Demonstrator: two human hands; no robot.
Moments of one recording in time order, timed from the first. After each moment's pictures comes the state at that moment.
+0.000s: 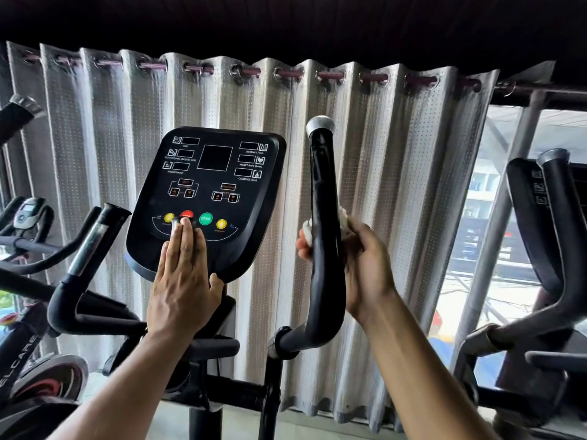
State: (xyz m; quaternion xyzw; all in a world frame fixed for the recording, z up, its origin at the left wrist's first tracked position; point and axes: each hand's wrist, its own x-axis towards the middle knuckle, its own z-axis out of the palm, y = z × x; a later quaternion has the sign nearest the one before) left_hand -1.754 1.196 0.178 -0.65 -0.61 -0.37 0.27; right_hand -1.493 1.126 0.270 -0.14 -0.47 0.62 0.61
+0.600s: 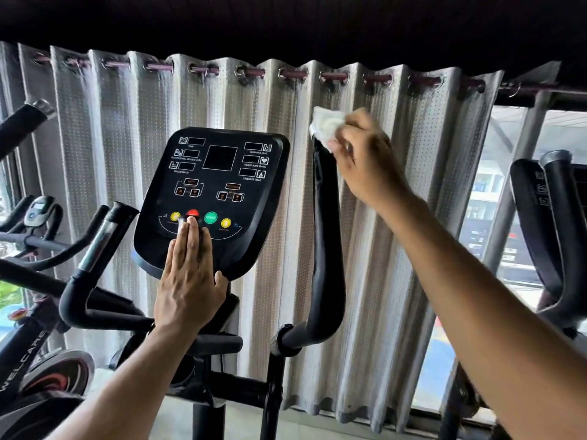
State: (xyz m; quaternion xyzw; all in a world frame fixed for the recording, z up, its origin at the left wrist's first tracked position) left_hand -1.753 1.196 0.178 -0.65 -0.60 -0.37 0.28; right_hand -1.466 1.178 0.395 -0.34 -0.73 -0.32 0.49
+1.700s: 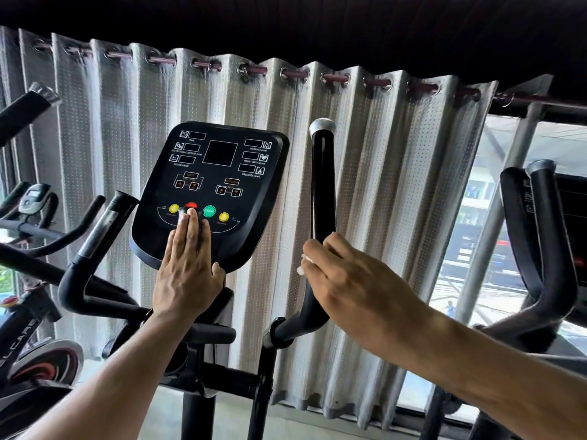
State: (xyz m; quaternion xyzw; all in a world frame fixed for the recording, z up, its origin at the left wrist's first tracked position) left_hand -1.754 1.197 0.176 -0.64 -0.61 -0.38 0.27; right_hand -1.489 1.026 0.289 -0.35 -0.85 -0.37 0.09
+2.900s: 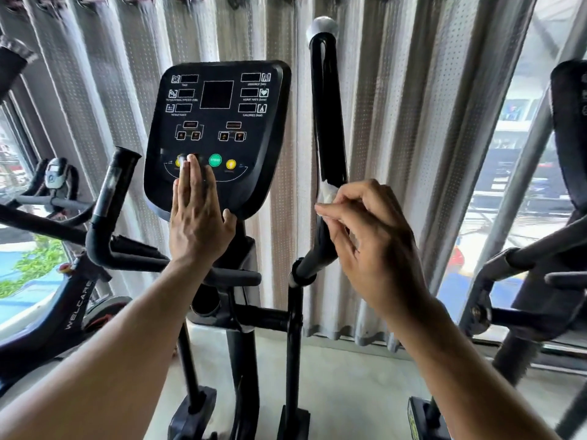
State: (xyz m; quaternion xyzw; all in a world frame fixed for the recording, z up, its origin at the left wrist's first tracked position) left_hand -1.754 1.196 0.178 -0.65 -0.61 -0.36 0.28; right_hand -1.490 1.051 0.215 -0.34 -0.72 -0.26 0.55
